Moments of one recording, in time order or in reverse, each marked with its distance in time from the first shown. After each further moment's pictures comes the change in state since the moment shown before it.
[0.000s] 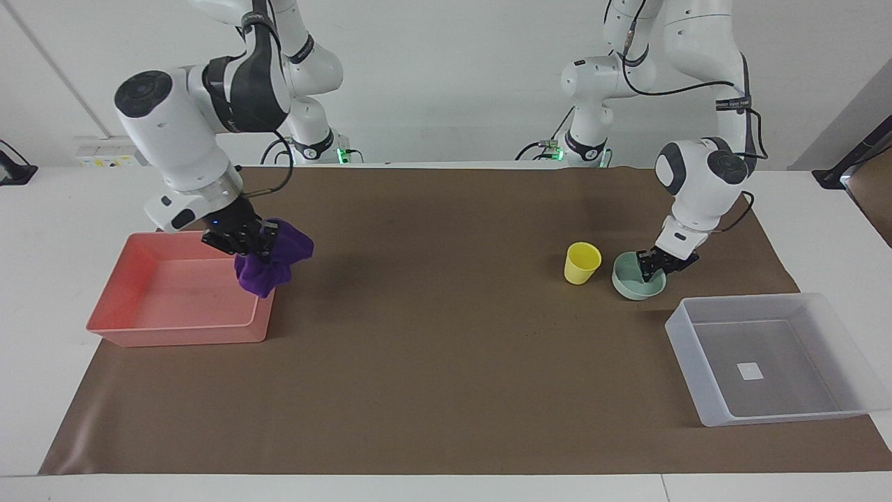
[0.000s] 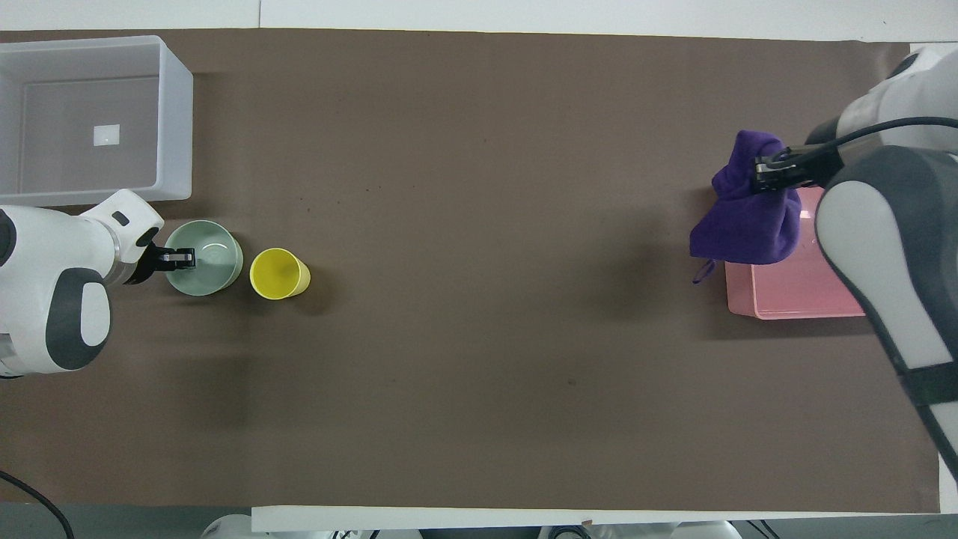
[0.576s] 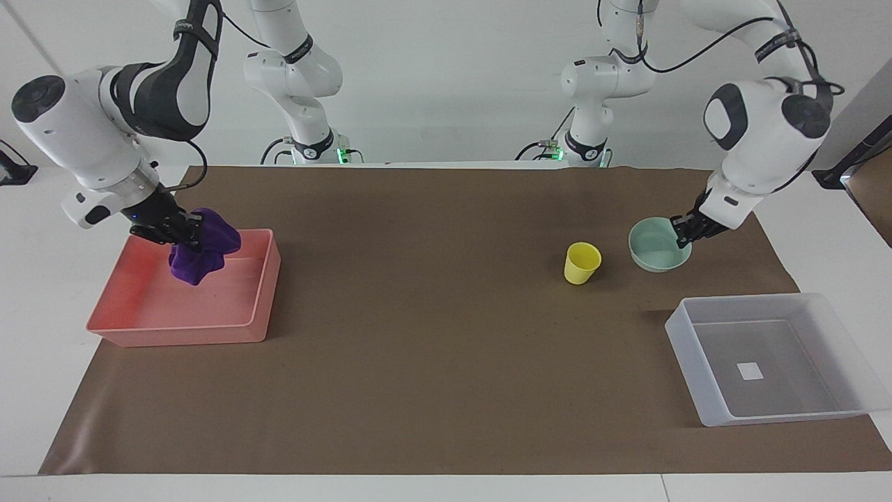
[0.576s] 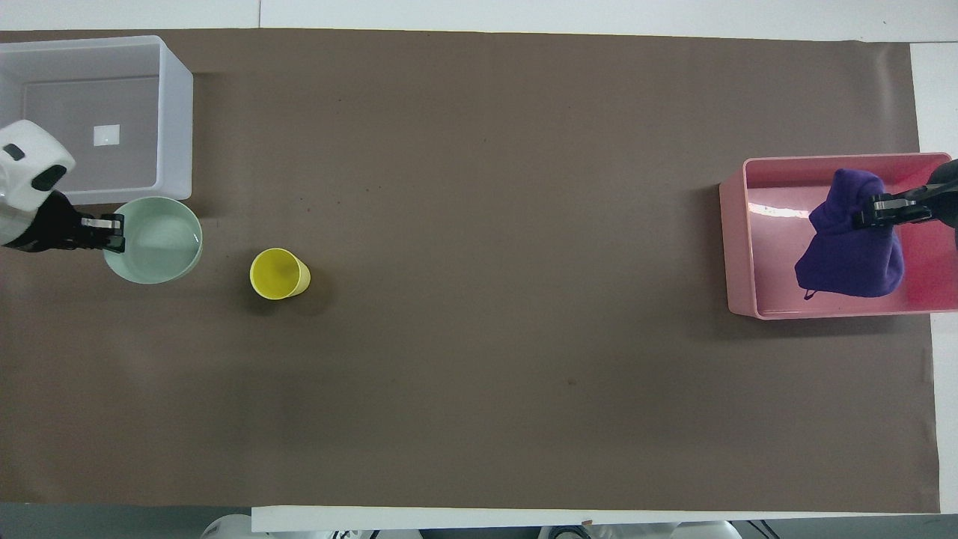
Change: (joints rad) left arm 0.002 -0.096 0.006 0.447 -0.046 -0.648 -0.018; right arm -0.197 -0.015 -0.006 -0.128 0.000 0.043 -0.190
